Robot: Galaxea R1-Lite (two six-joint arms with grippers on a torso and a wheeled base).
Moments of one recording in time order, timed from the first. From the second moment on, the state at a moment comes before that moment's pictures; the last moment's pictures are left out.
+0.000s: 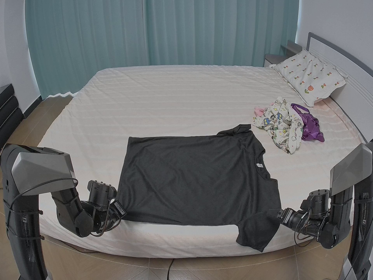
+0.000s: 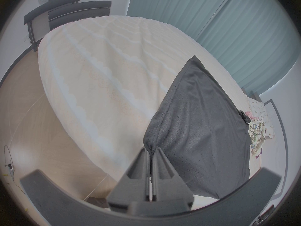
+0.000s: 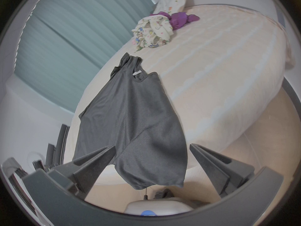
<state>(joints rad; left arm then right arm) -0.25 2.29 -0.56 -0.87 0.19 -0.91 0.16 2.37 -0.15 -1.55 0.09 0.69</state>
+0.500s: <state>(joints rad) -0.24 2.25 -0.52 -0.87 0.12 -0.92 0.09 2.46 -0.31 -1.55 0.19 0.53</state>
